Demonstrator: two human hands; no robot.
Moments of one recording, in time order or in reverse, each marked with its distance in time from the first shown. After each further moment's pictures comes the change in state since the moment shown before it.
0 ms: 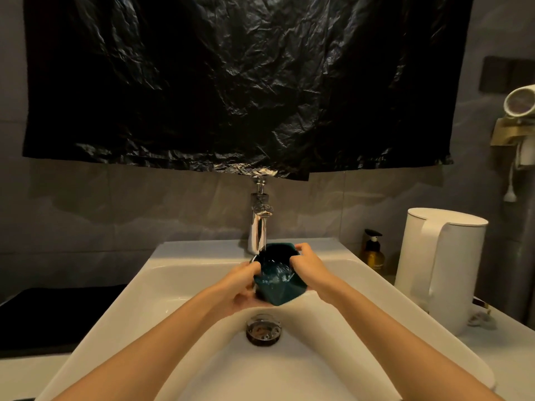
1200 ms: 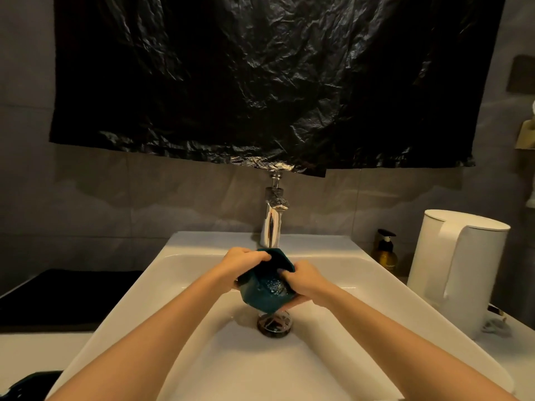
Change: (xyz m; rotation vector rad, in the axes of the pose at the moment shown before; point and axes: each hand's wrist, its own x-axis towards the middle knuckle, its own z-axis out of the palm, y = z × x) left_hand -0.006 0.020 -0.018 0.409 0.266 0.077; right_hand 0.009 0.013 0.036 -0.229 -0.076 0.006
